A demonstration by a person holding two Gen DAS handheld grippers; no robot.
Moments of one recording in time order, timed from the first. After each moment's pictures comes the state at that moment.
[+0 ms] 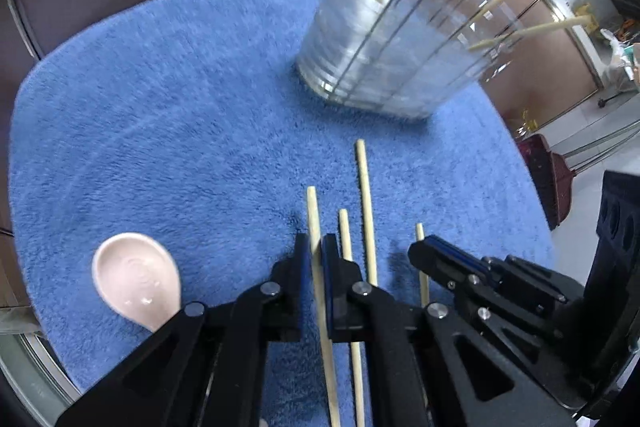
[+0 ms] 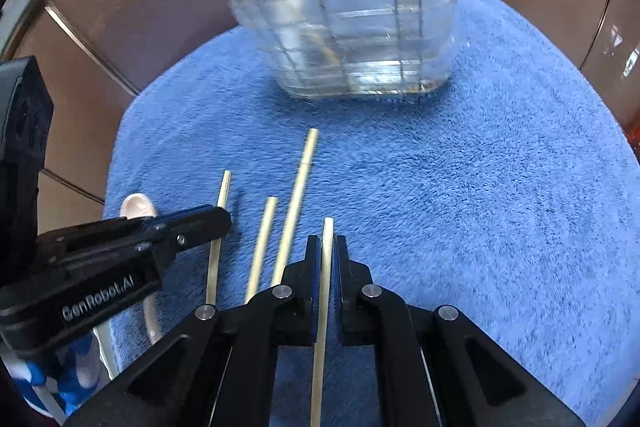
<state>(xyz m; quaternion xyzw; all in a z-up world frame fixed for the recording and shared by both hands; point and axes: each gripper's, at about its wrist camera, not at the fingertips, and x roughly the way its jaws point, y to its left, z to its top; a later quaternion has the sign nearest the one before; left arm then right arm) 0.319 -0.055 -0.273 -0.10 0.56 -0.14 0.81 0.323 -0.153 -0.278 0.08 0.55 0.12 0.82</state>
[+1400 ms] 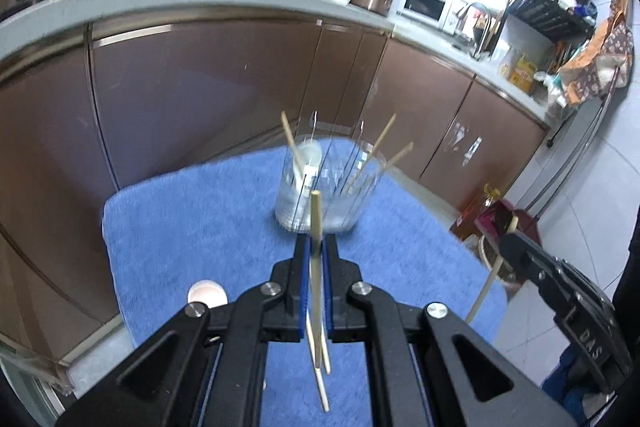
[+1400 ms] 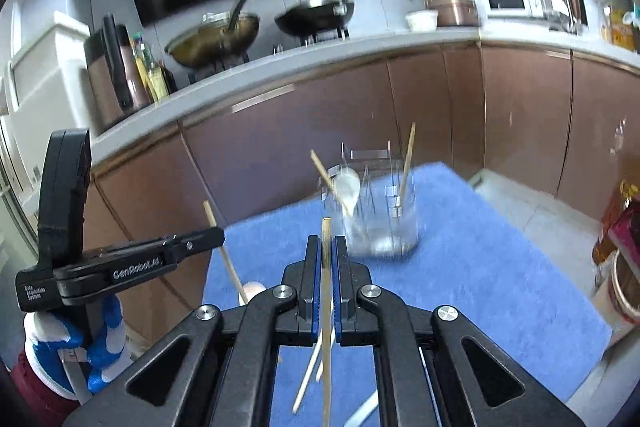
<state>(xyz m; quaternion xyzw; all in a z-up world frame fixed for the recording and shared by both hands) 0.205 -0.032 -0.090 -0.08 0.35 -0.15 0.92 0.169 -0.216 -0.086 0.10 0.26 0.14 0.95</state>
